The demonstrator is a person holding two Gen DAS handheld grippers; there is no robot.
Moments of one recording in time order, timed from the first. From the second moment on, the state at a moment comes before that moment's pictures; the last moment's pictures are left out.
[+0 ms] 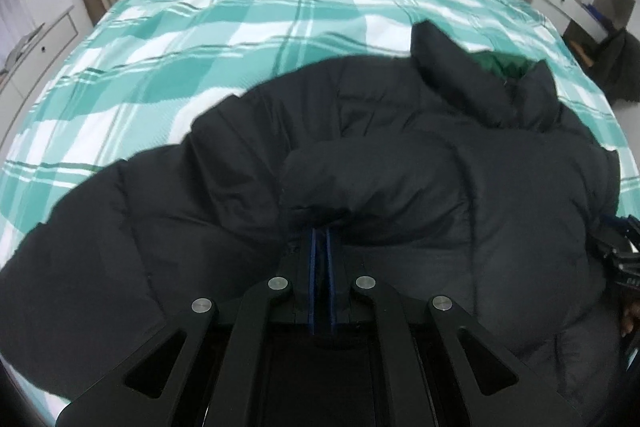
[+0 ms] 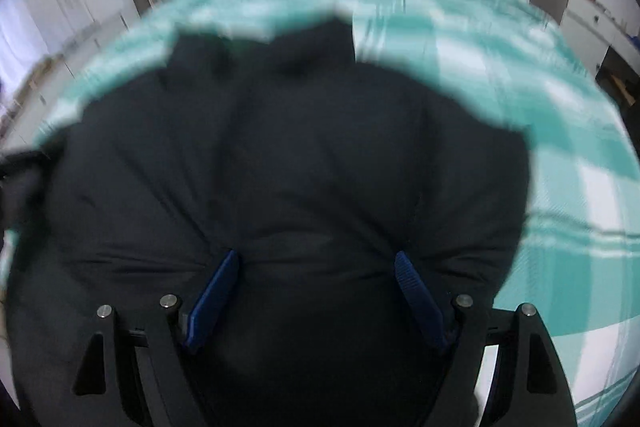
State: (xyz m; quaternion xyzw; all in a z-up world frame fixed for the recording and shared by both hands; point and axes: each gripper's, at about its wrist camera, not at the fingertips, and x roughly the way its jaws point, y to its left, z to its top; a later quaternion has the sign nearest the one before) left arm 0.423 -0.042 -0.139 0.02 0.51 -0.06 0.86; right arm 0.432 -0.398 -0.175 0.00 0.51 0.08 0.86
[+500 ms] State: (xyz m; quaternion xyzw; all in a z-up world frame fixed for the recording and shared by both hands) left arm 0.424 -0.045 -0.153 0.03 0.51 -0.05 0.86; right arm 0.383 -0.400 -0.159 0.02 0.54 0.07 0.84
